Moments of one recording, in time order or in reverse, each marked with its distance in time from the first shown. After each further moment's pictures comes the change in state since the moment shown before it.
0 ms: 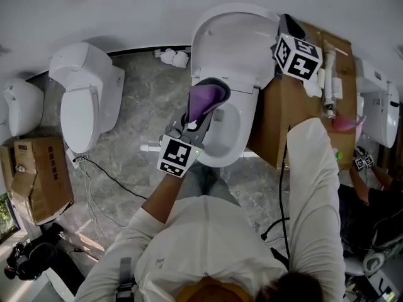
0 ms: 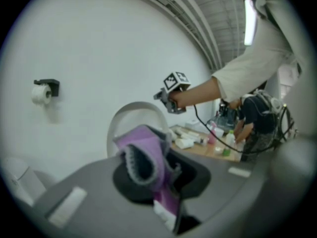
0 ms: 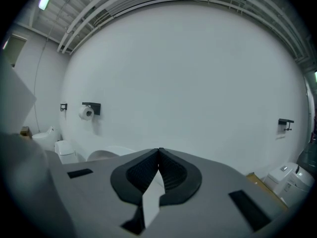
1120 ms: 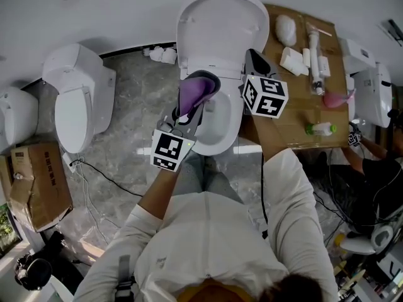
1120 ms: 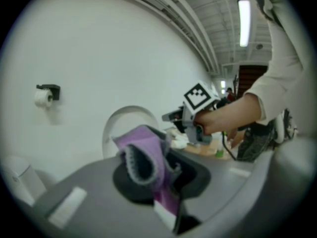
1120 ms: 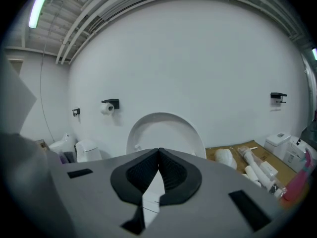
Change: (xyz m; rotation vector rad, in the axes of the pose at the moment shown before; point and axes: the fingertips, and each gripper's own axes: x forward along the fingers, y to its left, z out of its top) left arm -0.032 -0.045 0.000 0.015 -0.031 -0.007; right arm -0.145 0.071 -0.101 0.129 0.100 0.082
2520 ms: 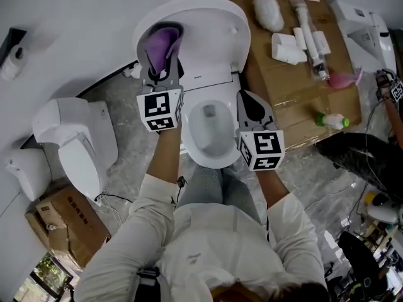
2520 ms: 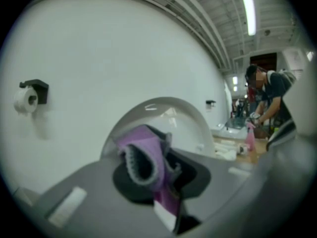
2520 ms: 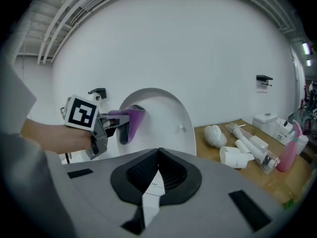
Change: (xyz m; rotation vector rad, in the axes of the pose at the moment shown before) left arm 0.216 0.168 0.041 0.047 -0.080 0.158; right arm -0.003 -0.019 -0.075 0.101 0.137 -0.098
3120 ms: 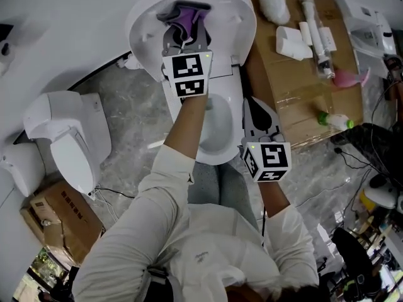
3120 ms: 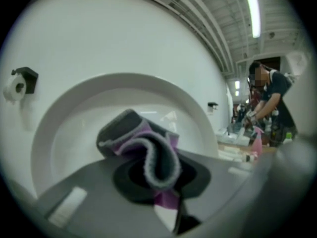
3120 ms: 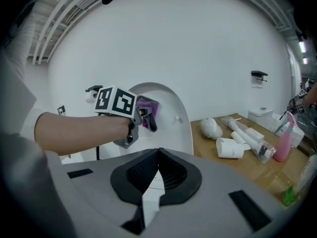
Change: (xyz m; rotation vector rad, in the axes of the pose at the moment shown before) left arm 0.087 -0.041 0.008 -0.056 -0.032 0.004; right arm -0.012 -0.008 -0.028 0.032 0.029 -0.030
